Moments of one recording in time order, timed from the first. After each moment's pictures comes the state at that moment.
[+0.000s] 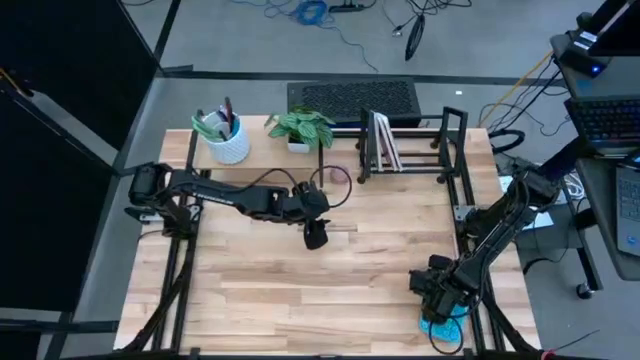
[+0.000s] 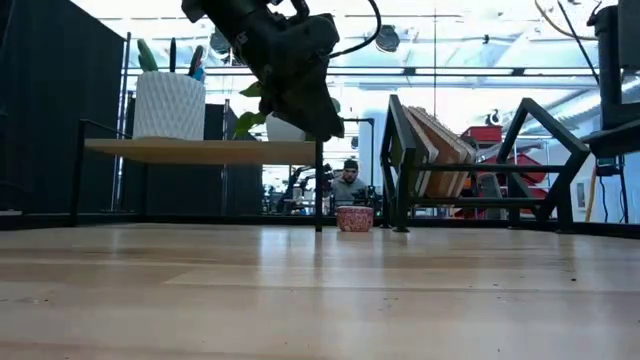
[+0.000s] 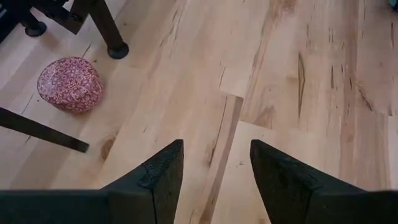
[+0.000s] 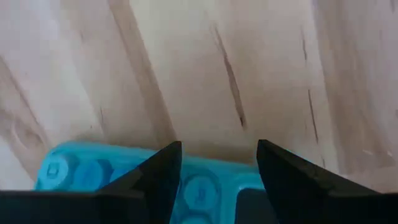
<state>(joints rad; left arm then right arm) -0.05 1.69 1.18 -0.32 -0.21 -0.25 0.90 1.51 0.77 -0.69 0.05 1.22</state>
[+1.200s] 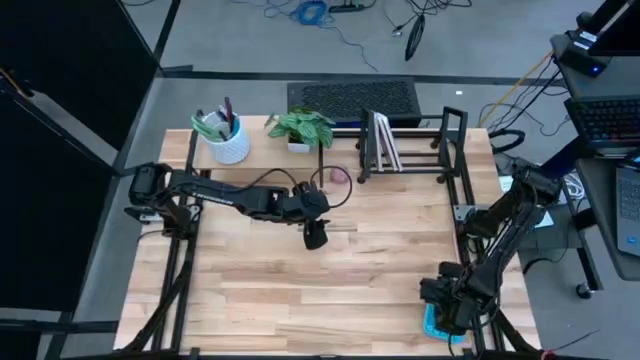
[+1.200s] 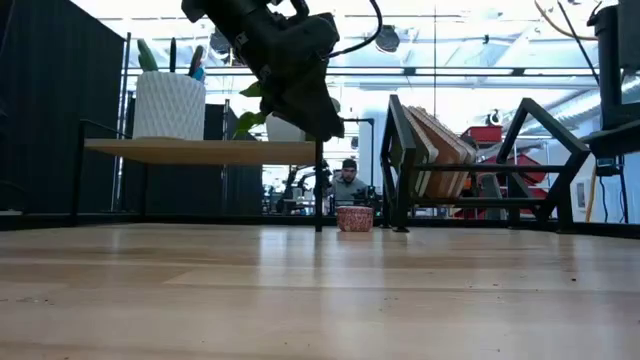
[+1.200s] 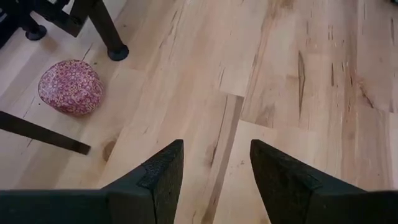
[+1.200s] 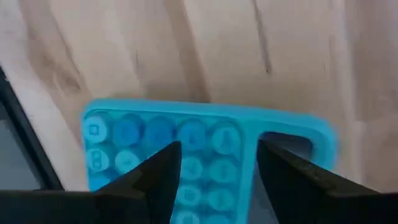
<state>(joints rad) -0.05 1.69 1.18 -0.32 -0.21 -0.23 1.04 1.51 0.83 -0.73 0.02 1.32</state>
